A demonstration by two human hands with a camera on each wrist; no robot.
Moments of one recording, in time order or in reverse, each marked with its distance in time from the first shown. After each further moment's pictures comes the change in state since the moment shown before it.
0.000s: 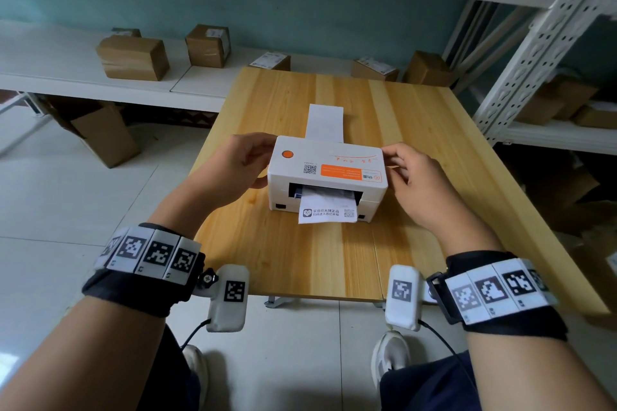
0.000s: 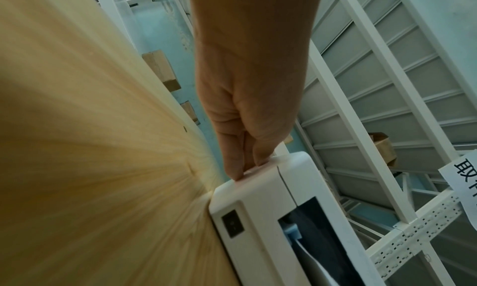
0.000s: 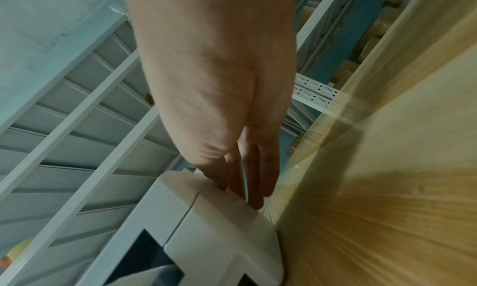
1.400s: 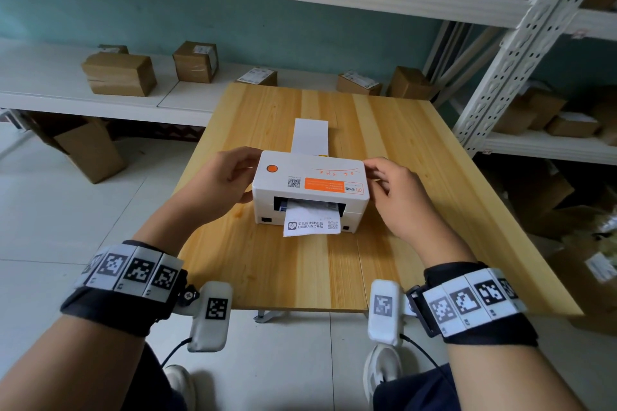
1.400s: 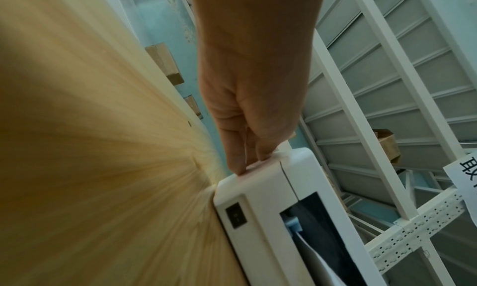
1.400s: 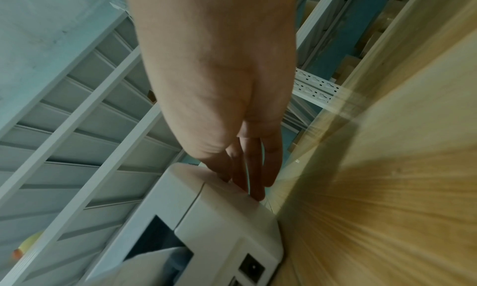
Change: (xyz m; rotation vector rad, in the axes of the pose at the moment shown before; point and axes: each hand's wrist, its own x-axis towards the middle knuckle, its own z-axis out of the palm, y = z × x) left_hand 0.000 -0.003 0.002 -0.003 0.005 -0.007; right_hand -0.004 0.001 0.004 0.036 0.040 -0.022
